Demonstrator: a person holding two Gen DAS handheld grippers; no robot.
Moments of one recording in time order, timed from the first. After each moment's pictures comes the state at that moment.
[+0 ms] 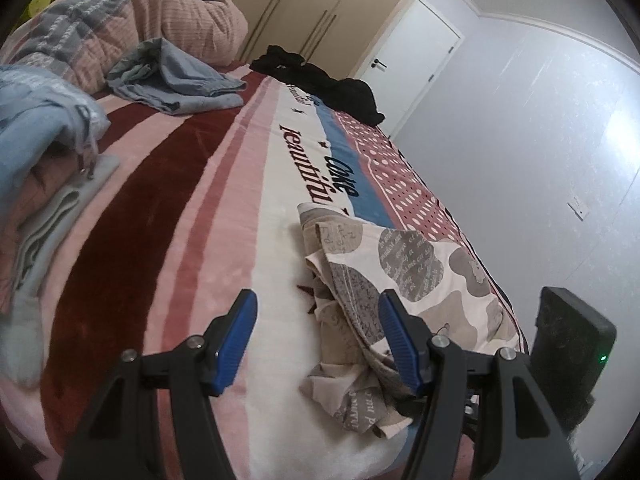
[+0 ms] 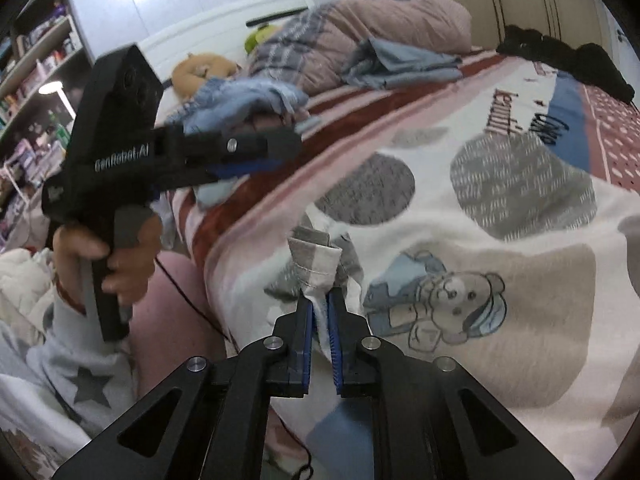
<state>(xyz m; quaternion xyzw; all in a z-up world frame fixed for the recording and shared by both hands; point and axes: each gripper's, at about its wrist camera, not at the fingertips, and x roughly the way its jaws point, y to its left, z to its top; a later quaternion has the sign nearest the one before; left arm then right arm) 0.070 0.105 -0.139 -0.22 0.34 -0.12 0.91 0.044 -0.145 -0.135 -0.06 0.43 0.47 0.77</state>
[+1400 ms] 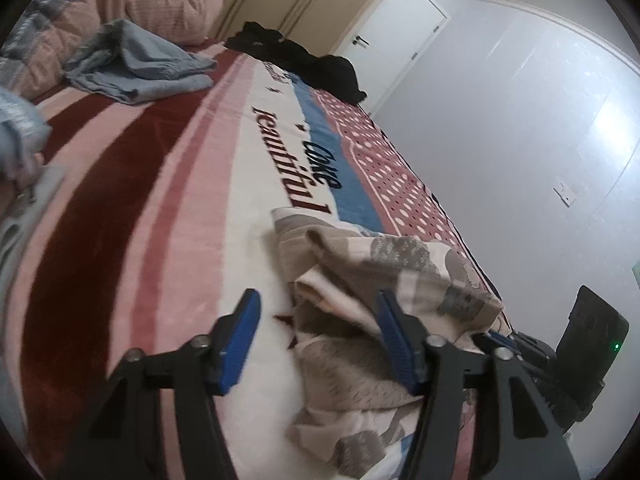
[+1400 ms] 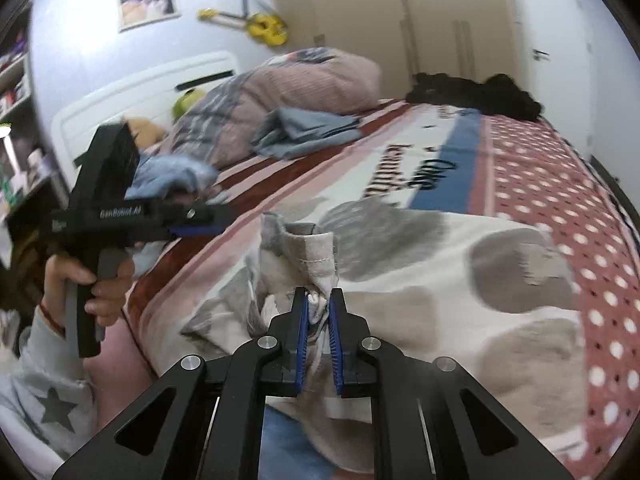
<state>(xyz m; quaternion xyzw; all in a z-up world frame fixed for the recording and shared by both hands) 0.124 0.093 -0.144 -0.21 0.38 -0.18 0.88 0.056 -0.214 -0.100 -0.01 0.34 0.32 0.88</state>
